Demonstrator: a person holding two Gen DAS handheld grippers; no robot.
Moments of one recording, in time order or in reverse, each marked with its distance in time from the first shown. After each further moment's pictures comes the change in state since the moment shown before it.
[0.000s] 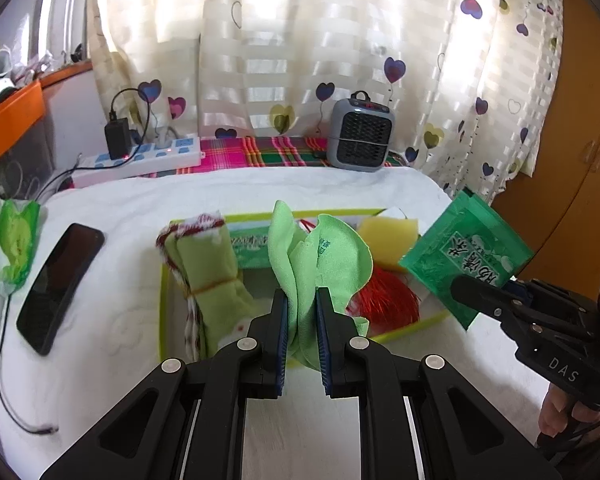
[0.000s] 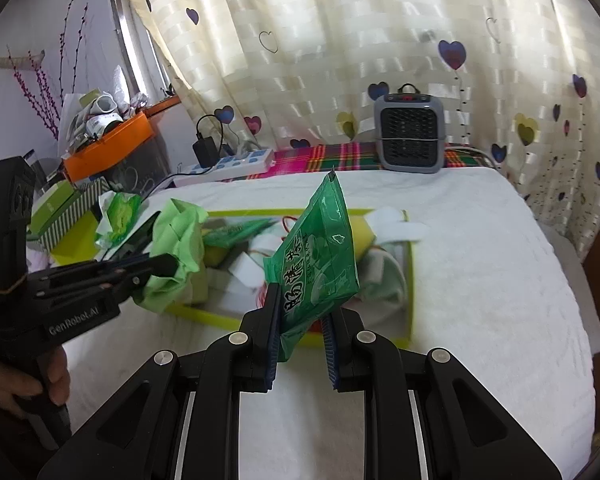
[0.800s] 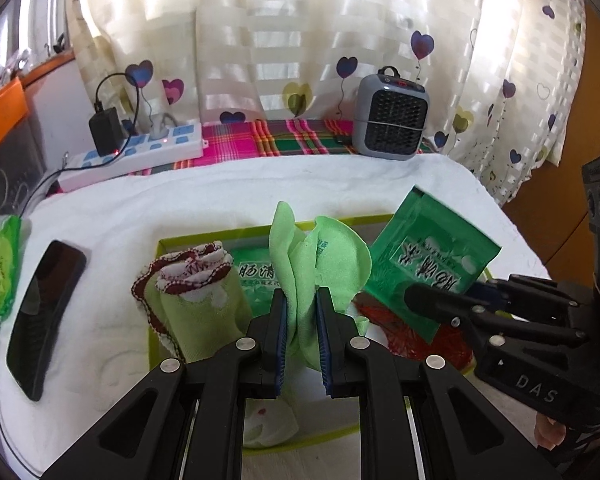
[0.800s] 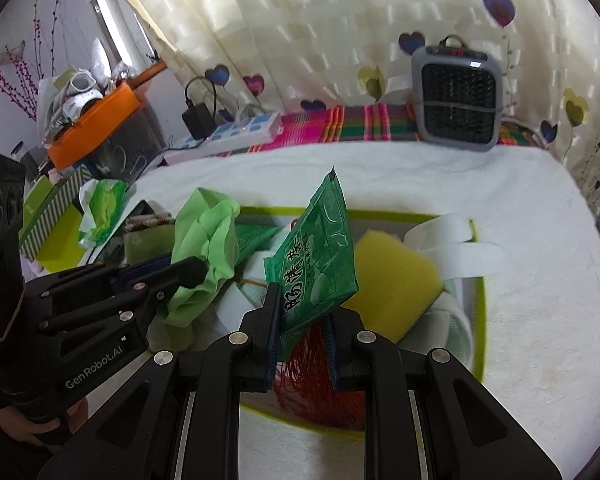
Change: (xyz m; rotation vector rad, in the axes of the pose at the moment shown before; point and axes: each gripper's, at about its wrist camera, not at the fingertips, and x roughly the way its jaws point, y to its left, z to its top) left arm 0.061 0.010 0.025 0.027 0.067 0.060; right arm 0.089 0.004 0.033 0.018 0.176 0.054
